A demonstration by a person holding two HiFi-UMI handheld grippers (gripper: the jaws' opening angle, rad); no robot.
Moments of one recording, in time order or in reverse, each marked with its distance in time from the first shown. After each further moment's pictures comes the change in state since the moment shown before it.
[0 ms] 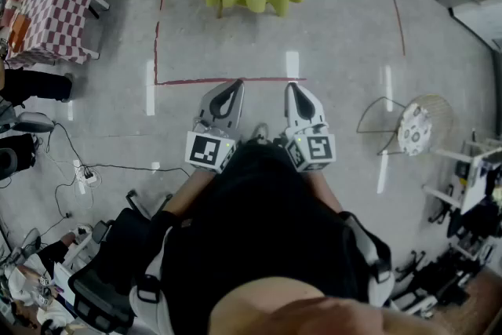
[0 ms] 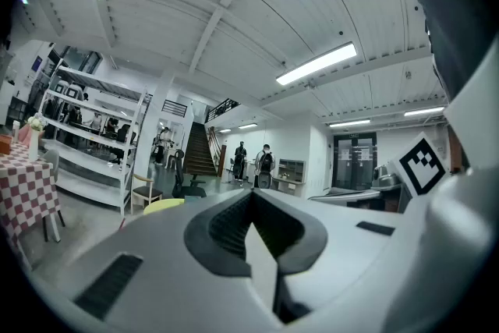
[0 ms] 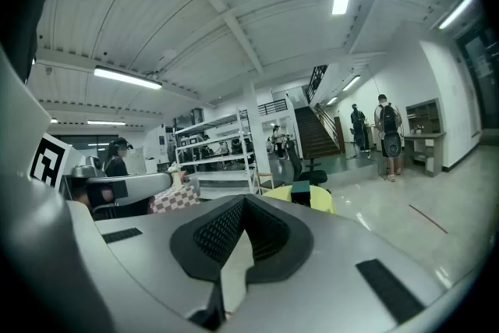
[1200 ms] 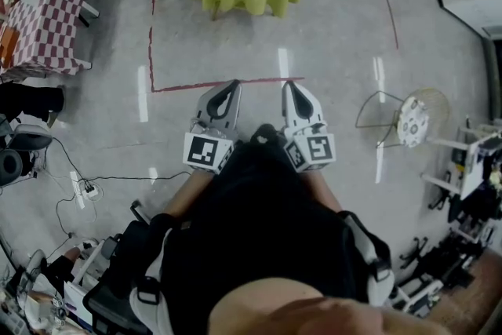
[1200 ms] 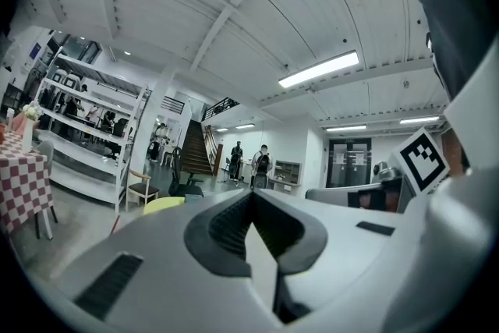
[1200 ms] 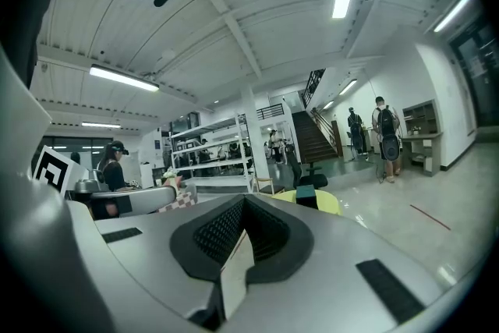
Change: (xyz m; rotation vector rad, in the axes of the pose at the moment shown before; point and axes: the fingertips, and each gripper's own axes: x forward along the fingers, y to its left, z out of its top) left arm -0.009 0.079 -0.001 -0.040 -0.005 -0.048; right arm 0.054 0.059 0.010 0.018 -0.059 -0.008
